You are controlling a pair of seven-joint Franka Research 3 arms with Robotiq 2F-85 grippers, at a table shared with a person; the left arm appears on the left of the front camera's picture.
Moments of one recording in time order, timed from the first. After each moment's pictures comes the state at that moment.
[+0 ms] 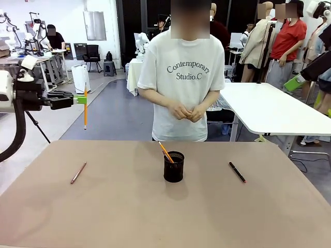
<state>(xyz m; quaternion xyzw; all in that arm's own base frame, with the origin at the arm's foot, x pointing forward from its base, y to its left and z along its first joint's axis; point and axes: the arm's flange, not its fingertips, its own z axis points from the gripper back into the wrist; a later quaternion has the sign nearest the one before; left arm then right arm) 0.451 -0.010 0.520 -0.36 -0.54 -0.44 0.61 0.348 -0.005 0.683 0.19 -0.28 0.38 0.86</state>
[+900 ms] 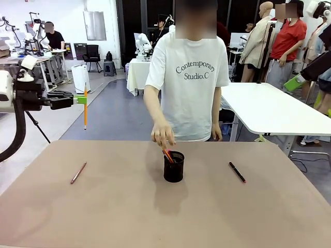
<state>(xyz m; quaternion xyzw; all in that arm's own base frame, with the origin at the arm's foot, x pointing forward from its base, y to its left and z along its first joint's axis) 0.451 -0.010 0.520 -0.36 -0.54 -0.44 0.61 0.348 -0.005 0.683 0.19 -0.28 0.38 0.86</state>
